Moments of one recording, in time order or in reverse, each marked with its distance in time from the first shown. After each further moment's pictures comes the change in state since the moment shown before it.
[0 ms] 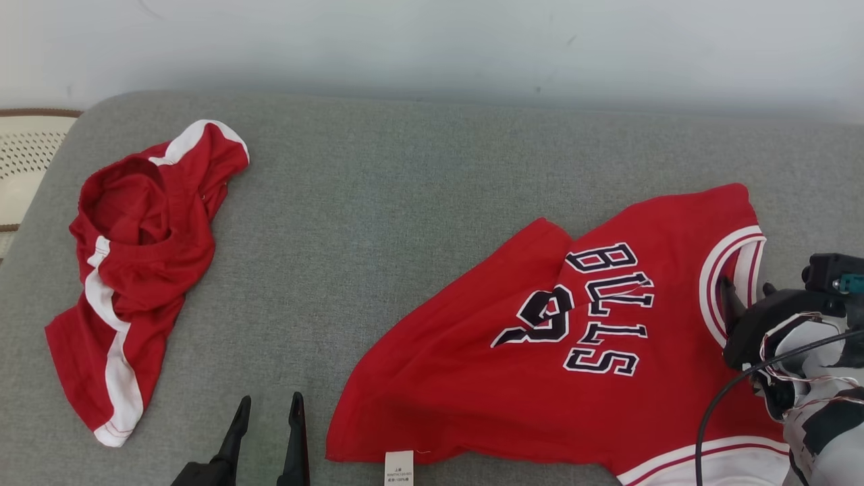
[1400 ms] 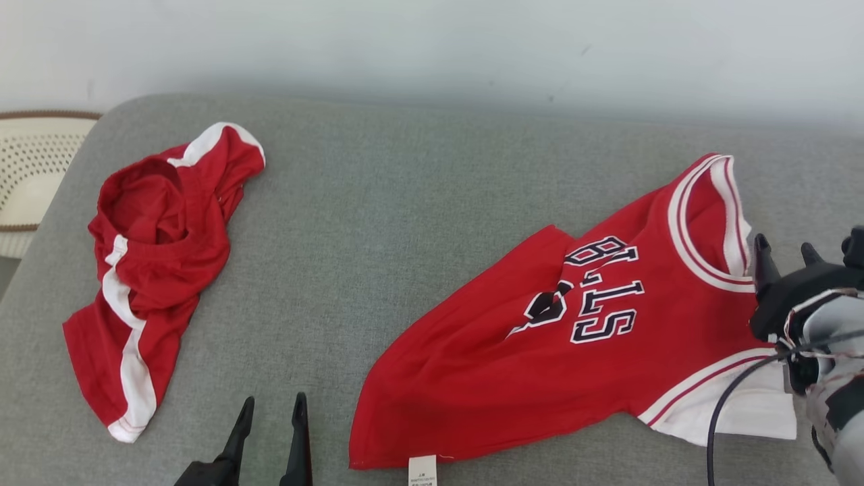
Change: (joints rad) left arm -0.020 0.000 -0.018 0.018 -0.010 0.005 0.000; right arm -0.098 -0.042 0.085 0.077 0.064 0.000 -0.125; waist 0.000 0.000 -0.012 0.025
